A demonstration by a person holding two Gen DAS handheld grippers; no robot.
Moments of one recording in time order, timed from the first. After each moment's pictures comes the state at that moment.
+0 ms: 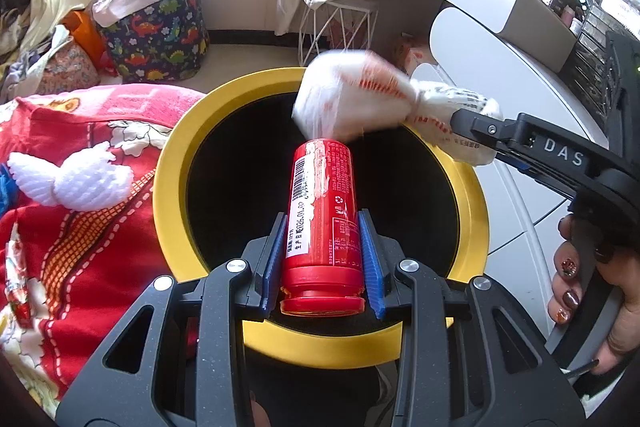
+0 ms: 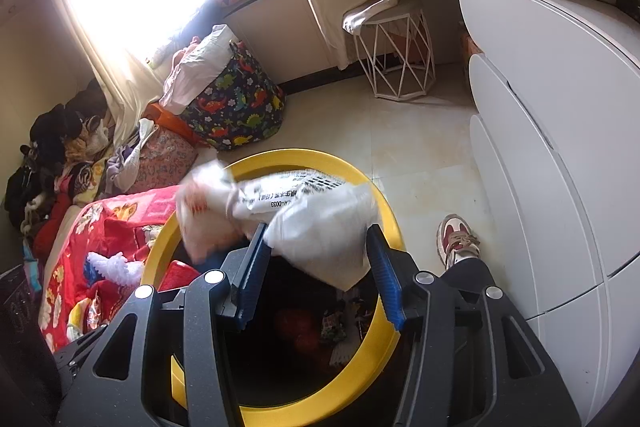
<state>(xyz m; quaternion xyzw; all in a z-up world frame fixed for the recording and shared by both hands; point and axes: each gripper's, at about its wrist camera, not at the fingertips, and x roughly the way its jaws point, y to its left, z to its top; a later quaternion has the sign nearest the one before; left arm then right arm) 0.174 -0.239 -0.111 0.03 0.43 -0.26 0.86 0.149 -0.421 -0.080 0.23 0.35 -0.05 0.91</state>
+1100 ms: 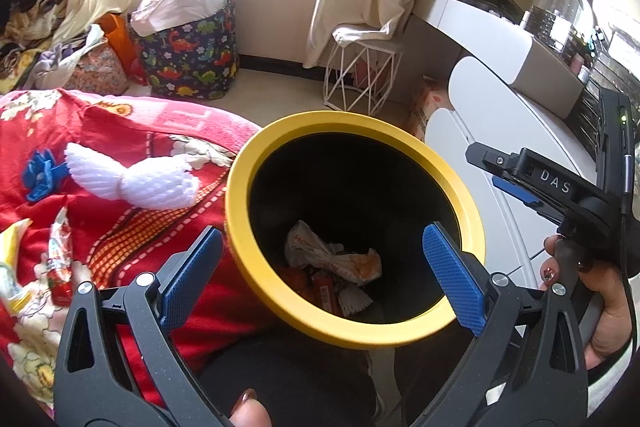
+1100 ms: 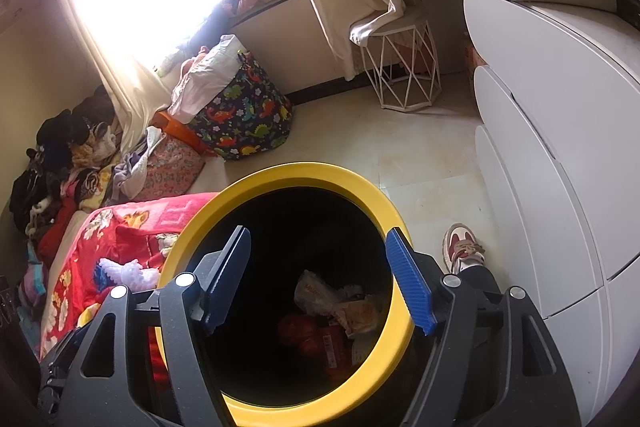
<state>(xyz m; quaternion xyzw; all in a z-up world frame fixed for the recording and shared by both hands) 0.157 -0.192 -0.077 -0.02 0.38 -0.22 0.90 0.142 -0.417 -0.067 0.23 0.34 -0.05 0.91</state>
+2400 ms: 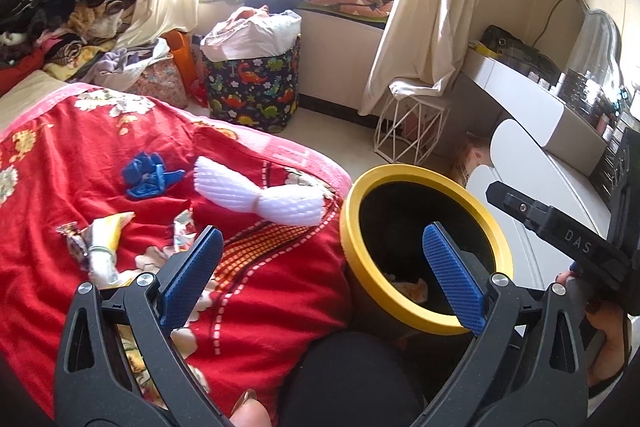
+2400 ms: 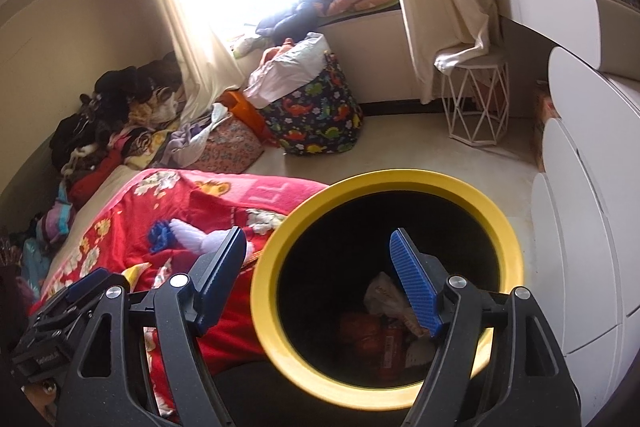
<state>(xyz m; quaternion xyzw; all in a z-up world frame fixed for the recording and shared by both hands) 0.122 -0.093 -0.037 -0.06 0.32 -0.13 0.94 0.127 -0.320 -0.023 0.15 0.30 0.07 0.94</state>
